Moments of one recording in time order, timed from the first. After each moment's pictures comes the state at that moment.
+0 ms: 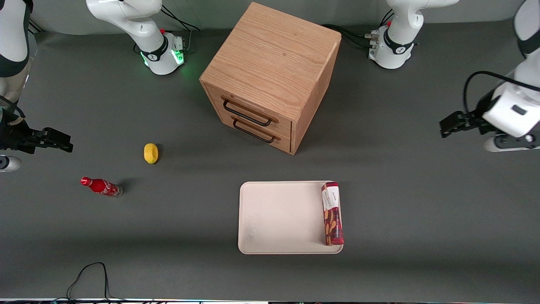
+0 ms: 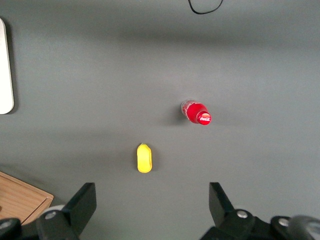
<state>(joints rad) 0.04 0.04 -0.12 -1.60 0.02 1.63 -0.16</state>
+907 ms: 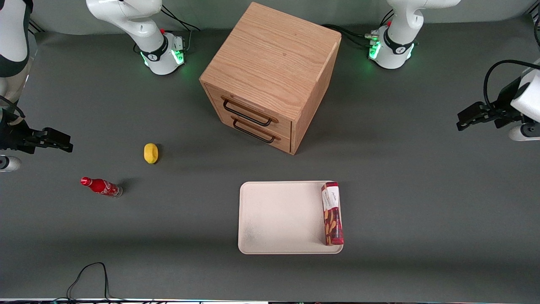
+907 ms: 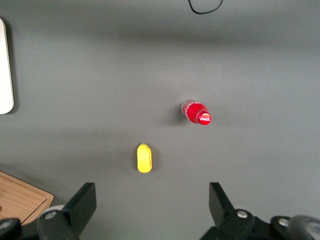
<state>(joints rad) -0.08 -0.01 0.04 -1.65 -0.02 1.64 -0.09</state>
